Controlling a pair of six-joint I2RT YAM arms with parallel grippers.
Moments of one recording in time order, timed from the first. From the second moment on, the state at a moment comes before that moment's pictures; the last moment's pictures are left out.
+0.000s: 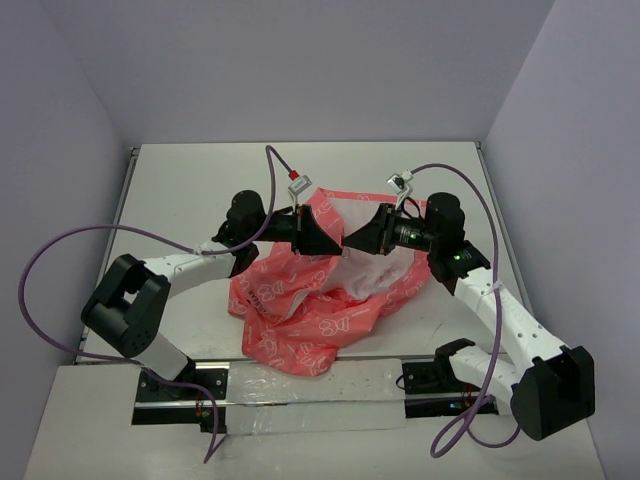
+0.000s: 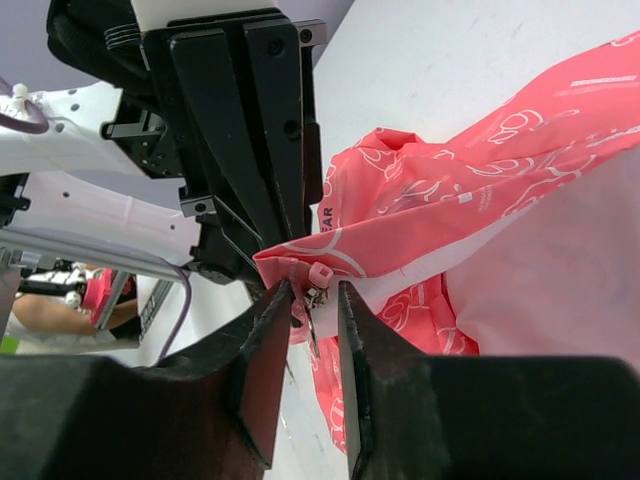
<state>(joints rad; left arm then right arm) -0.65 1.57 0.86 0.78 1.00 -0.92 0.32 1.02 0.74 0.06 -0.85 0.67</state>
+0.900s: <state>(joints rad) -0.64 1.49 0.85 0.56 0.92 -0.76 0.32 0.98 0.73 0.02 -0.78 0.64</state>
